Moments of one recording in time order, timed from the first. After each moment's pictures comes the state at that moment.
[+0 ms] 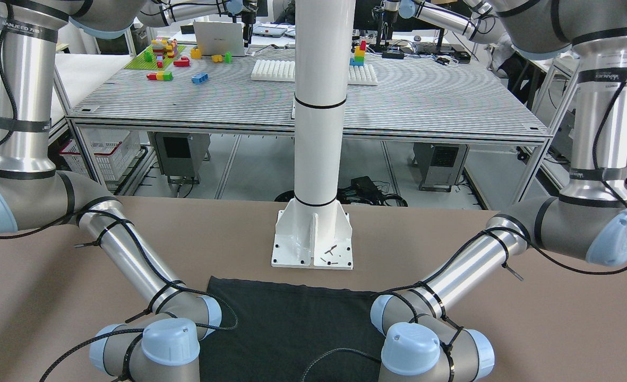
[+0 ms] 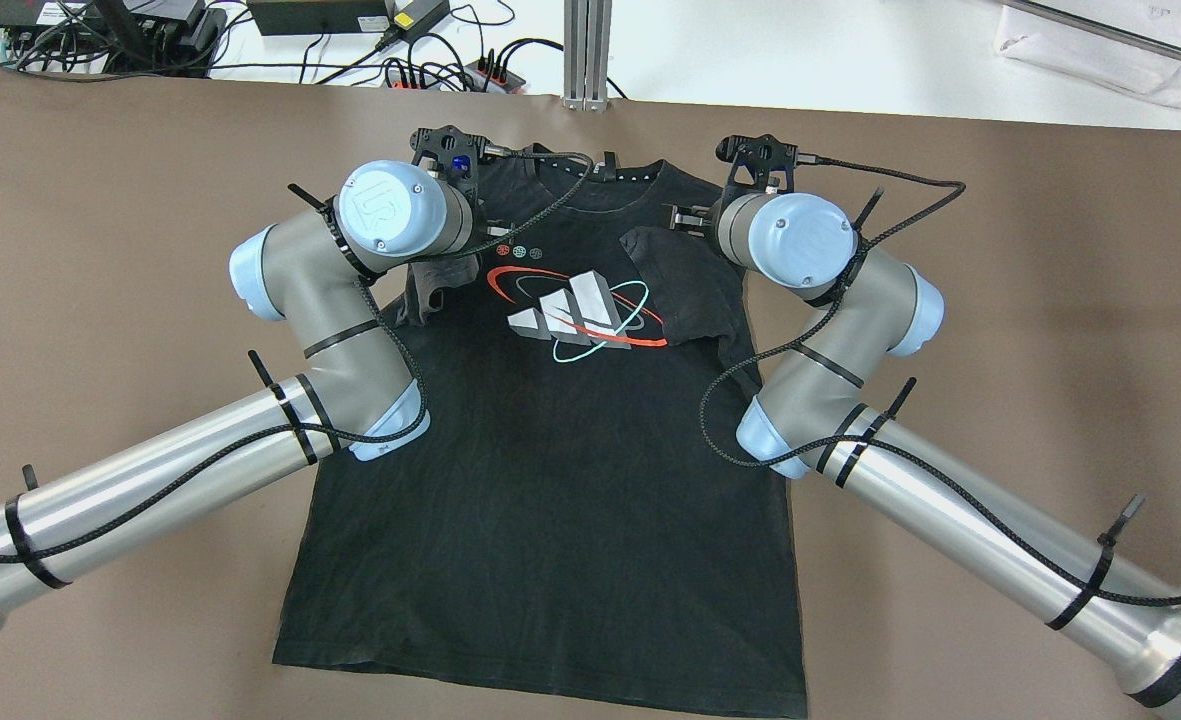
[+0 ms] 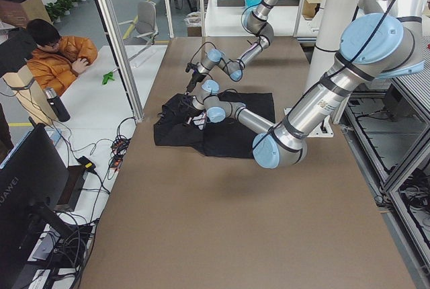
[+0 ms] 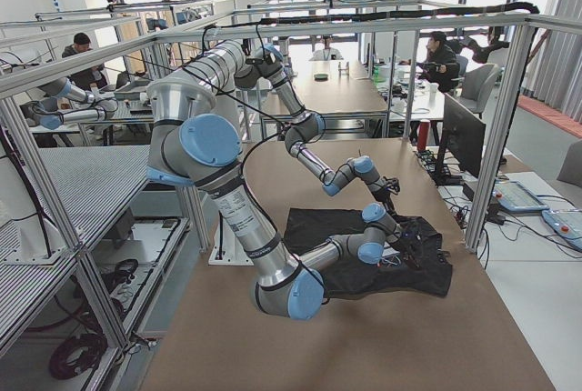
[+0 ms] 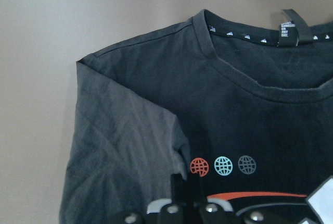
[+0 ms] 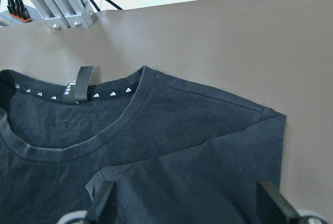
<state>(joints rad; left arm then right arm) -0.74 -2.43 -1.16 -2.12 -1.59 -1.00 0.77 -0.83 1.20 -0.86 1.52 1.17</state>
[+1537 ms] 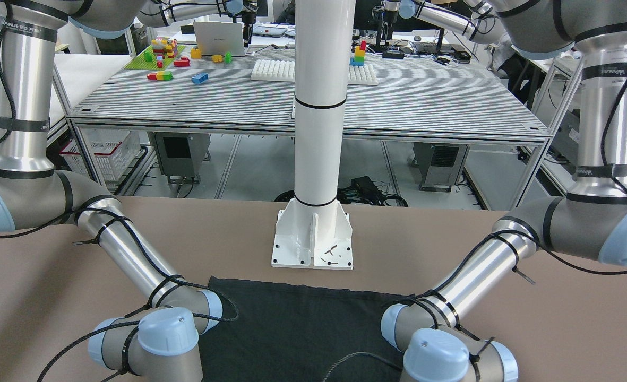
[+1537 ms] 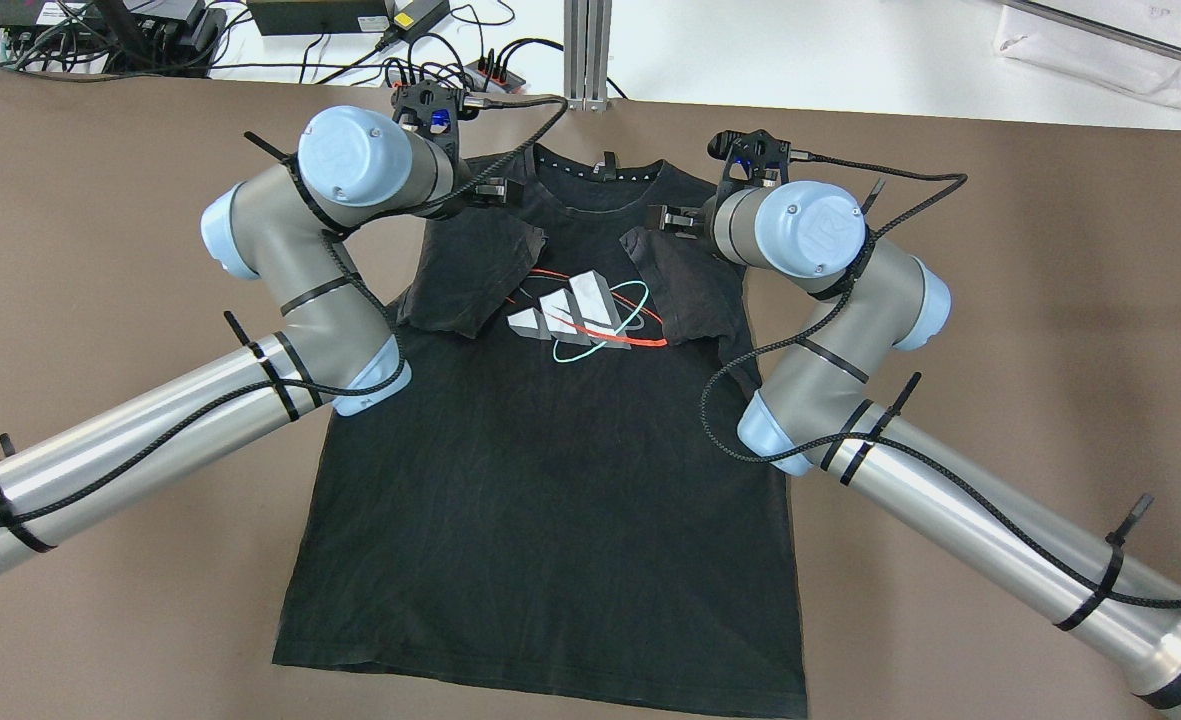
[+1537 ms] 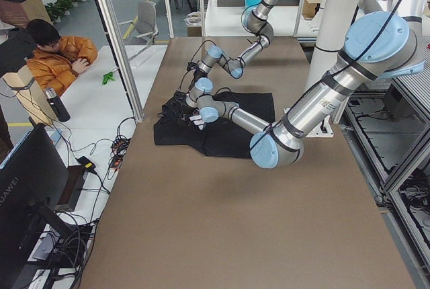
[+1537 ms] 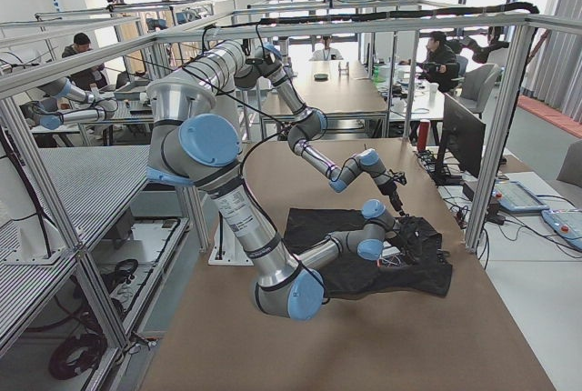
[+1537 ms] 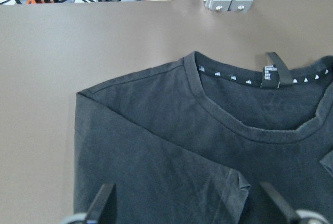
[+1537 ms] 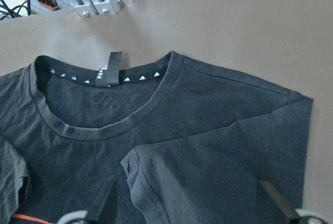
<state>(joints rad) -0.81 -2.43 -1.15 -2.22 -1.69 -1.03 0.78 -0.83 1.26 -0.87 1.63 1.17</state>
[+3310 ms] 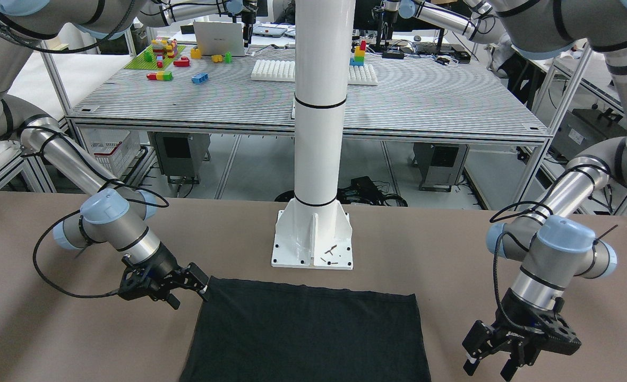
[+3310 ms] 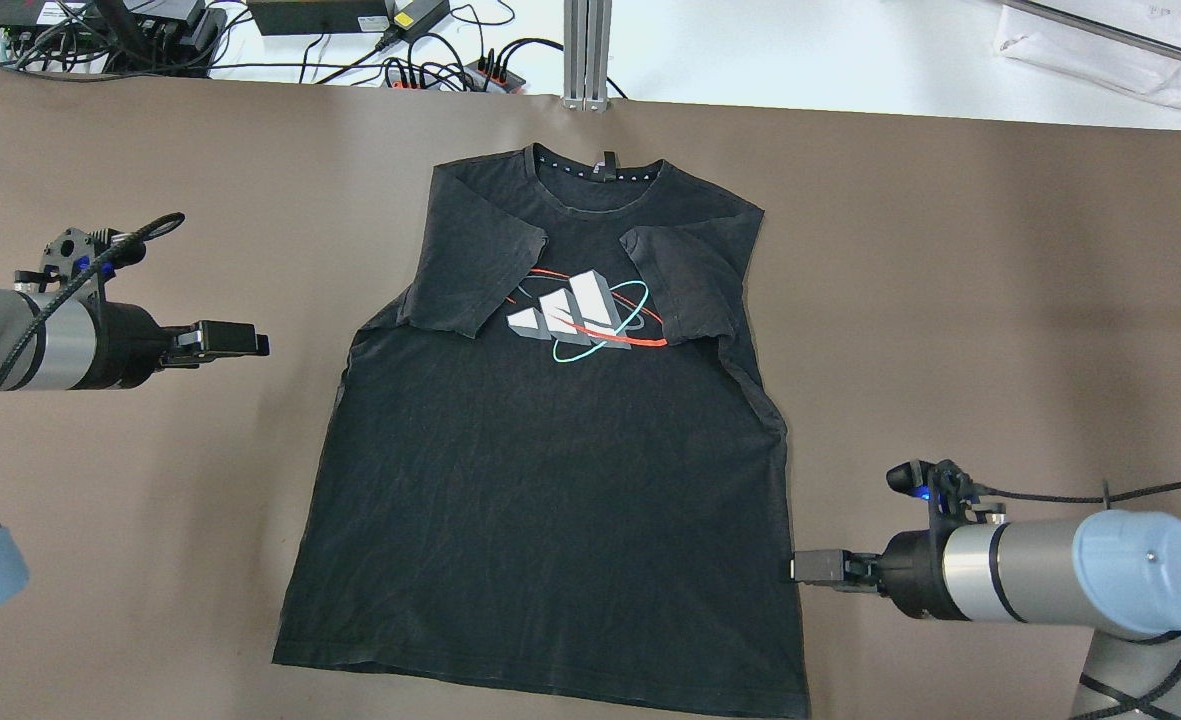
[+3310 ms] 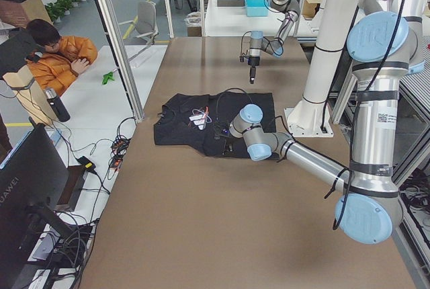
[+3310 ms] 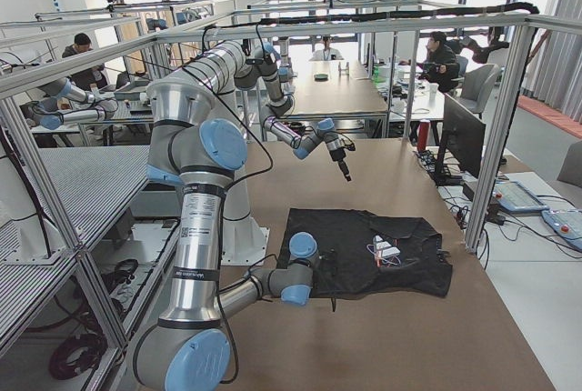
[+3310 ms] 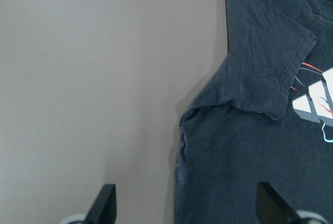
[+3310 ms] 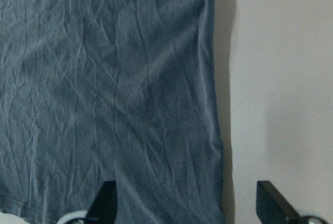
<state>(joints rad) -0.81 -1.66 -1.92 -2.26 -1.87 -1.29 0.51 -1.62 1.94 -0.64 1.93 1.45</state>
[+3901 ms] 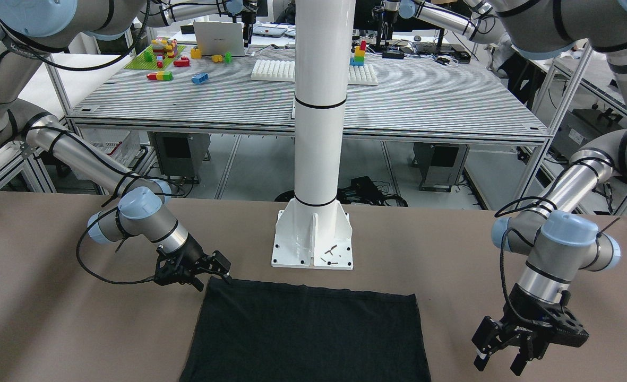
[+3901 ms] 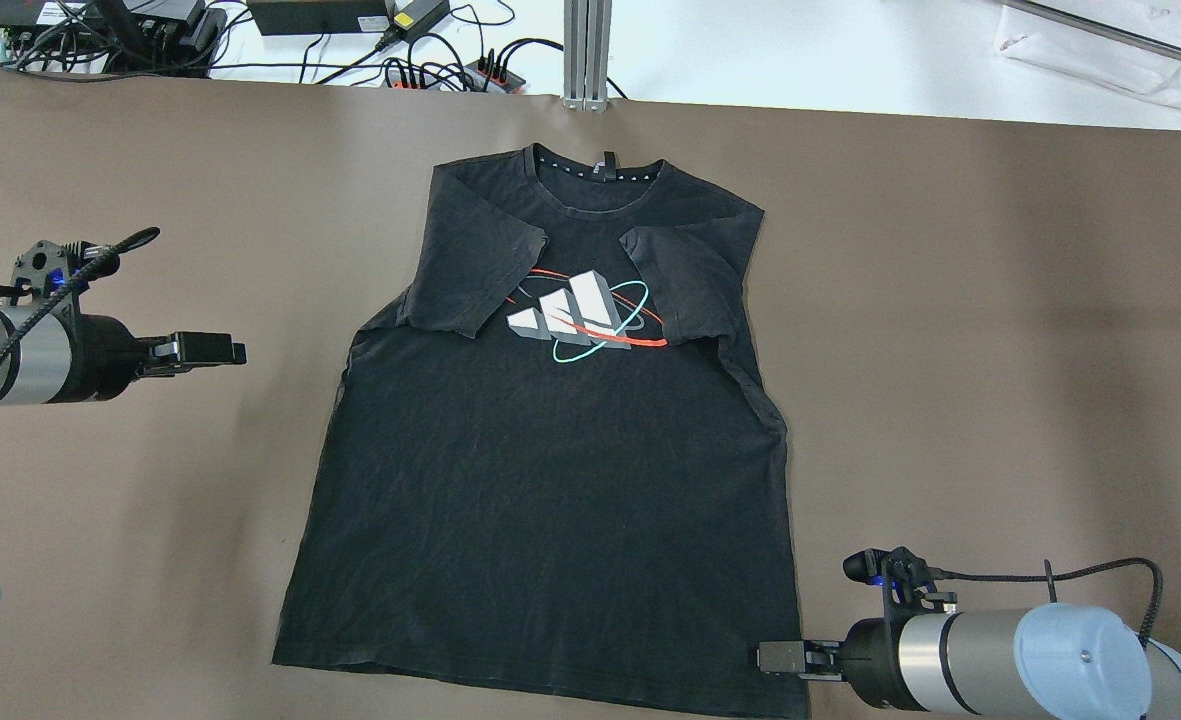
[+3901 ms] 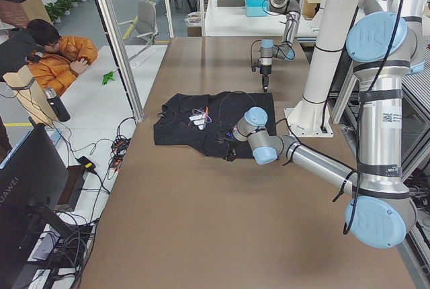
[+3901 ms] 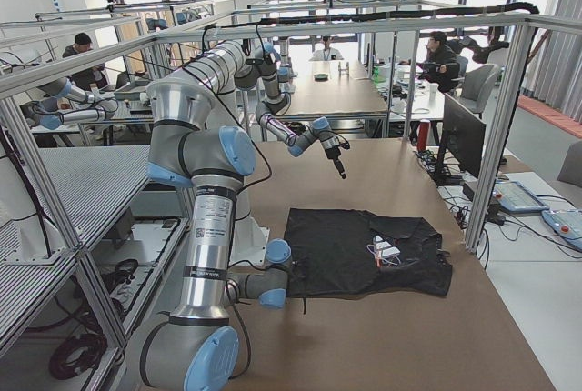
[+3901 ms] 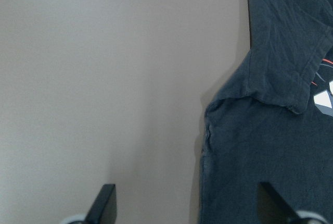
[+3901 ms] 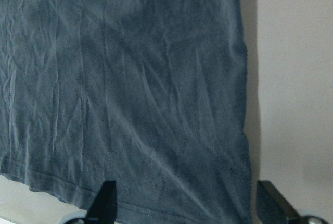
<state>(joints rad) -0.80 -1.61 -1.95 -2.26 -1.84 -1.29 0.30 -1.64 1.93 -0.62 1.81 1.52</state>
